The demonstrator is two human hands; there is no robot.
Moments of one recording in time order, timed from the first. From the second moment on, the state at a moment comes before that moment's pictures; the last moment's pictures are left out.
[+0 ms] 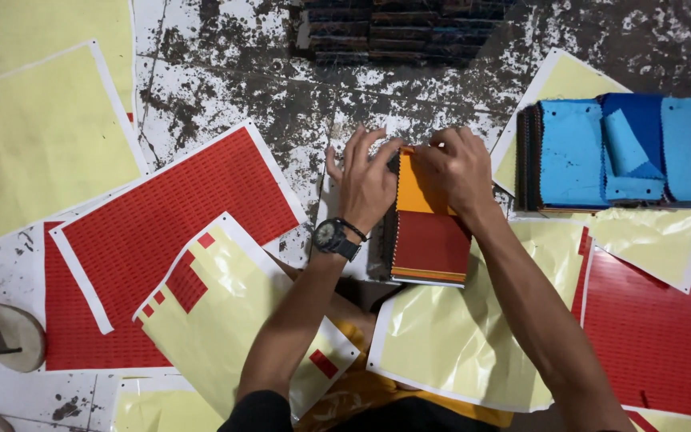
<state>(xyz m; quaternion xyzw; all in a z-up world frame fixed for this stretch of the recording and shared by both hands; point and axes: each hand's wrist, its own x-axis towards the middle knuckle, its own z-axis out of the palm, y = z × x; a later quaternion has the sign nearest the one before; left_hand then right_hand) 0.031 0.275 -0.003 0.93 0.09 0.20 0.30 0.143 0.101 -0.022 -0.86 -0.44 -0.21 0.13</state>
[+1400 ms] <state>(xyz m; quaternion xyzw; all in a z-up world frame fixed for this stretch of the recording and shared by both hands) 0.037 0.277 -0.015 0.97 0.03 0.23 0.10 0.140 0.107 0.006 -0.91 -0.37 -0.02 0.17</state>
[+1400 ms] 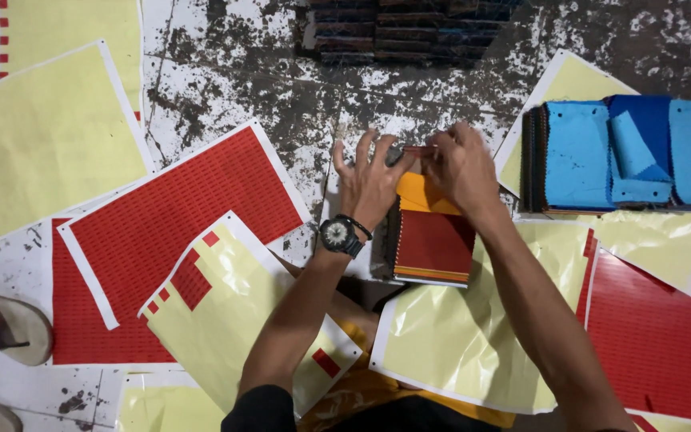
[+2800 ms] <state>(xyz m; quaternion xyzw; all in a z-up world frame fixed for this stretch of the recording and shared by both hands) 0.041 0.298 0.025 0.68 0.08 0.16 0.71 0.120 0.081 0.058 -0.77 -0.46 0.17 0.41</state>
